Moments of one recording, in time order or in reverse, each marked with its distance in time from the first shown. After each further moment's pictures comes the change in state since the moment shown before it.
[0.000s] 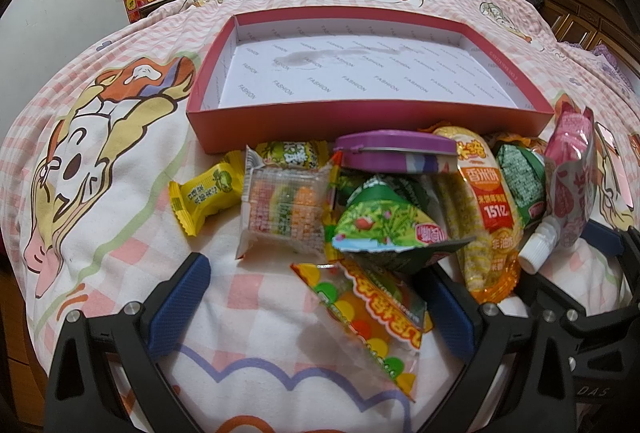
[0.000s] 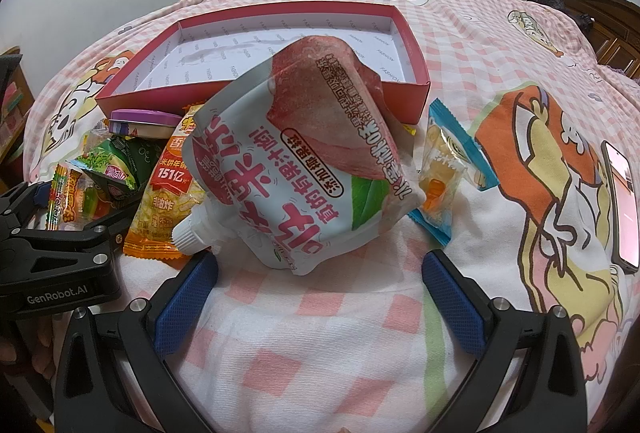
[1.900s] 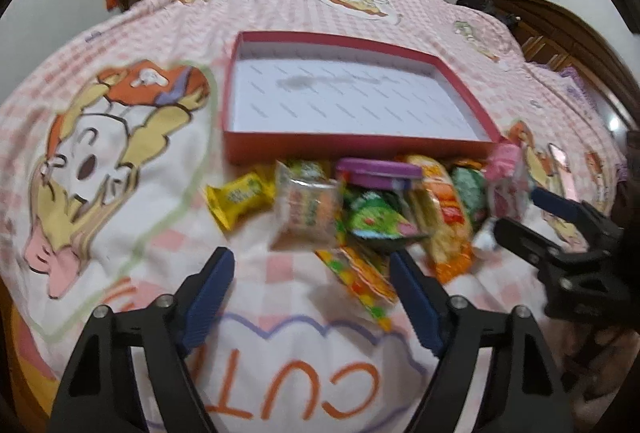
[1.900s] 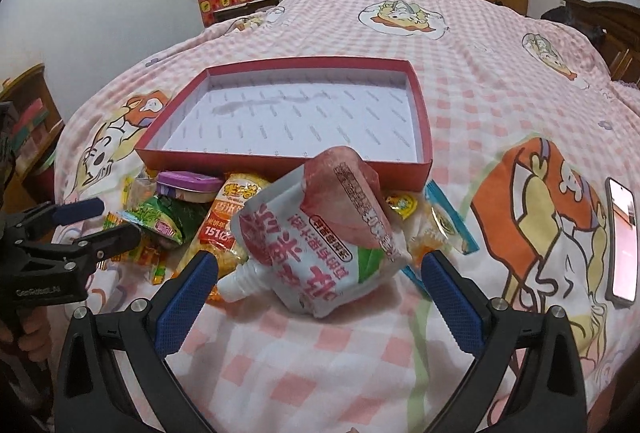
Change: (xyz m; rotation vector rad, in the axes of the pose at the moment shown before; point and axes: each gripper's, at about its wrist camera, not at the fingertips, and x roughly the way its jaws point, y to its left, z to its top) left arm -0.043 0.040 0.008 -0.030 0.017 -0.203; right arm -0.032 -0.005 0.026 -0.022 -0.085 0.092
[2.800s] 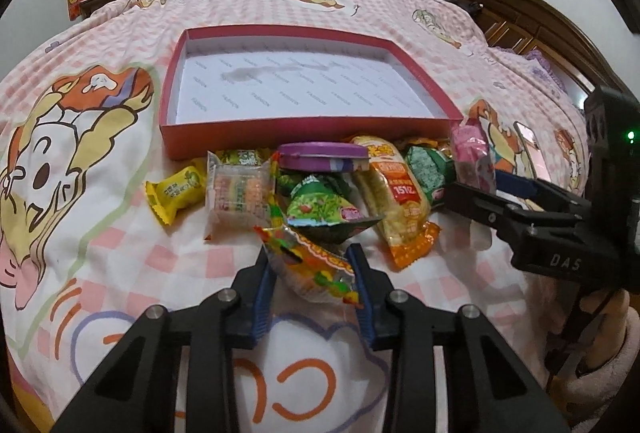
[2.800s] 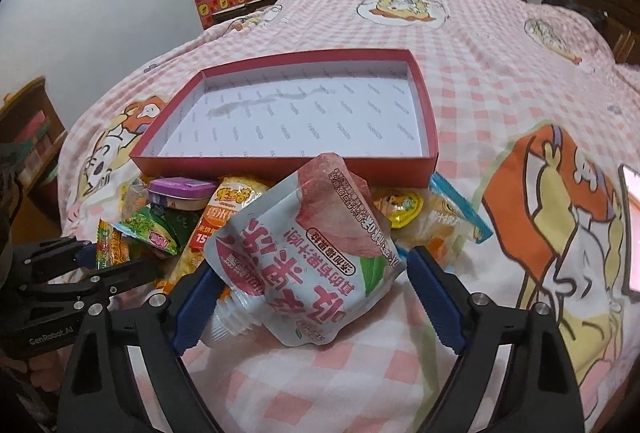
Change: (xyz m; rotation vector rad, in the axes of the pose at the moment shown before) left arm 0.005 -0.022 -0.008 0.071 0.006 -0.100; right arm 0.011 -0.011 0.000 0.073 0.020 0.054
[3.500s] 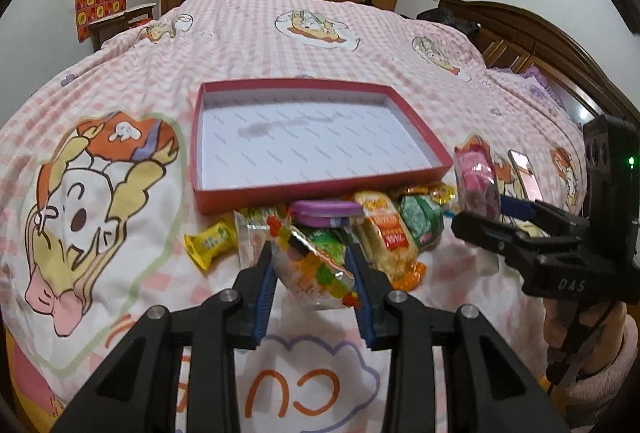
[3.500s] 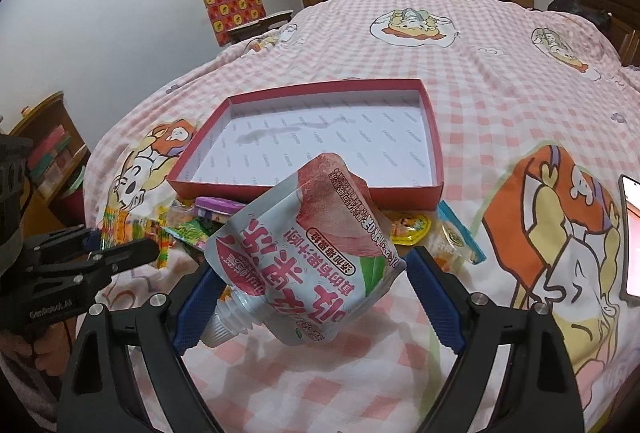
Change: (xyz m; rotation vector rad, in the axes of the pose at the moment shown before) left arm -0.039 0.004 0.027 0.009 -0.098 0.023; right arm -0.031 0.008 0.014 0.001 -0.048 0.072
